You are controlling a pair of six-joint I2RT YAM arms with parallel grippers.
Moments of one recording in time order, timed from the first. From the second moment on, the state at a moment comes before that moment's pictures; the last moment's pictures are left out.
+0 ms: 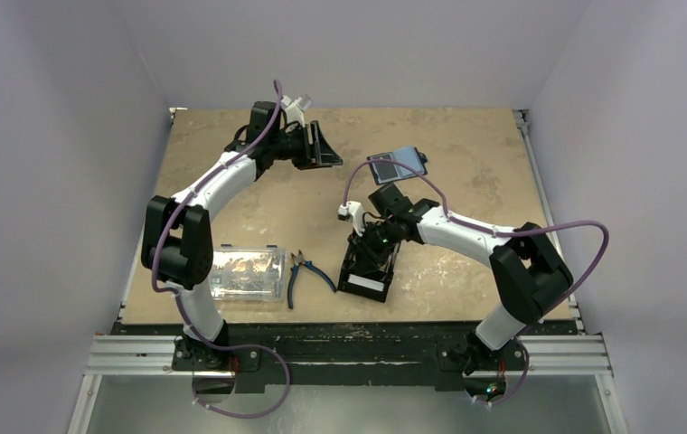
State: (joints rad) left arm -0.30 1.82 1.44 -0.18 0.69 -0.54; right arm 0.69 1.62 1.01 -0.50 -0.62 -0.20
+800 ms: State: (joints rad) left arm -0.30 1.82 1.44 -0.18 0.68 -0.53; right arm 0.64 1.57 1.03 -0.54 -0.26 0.21
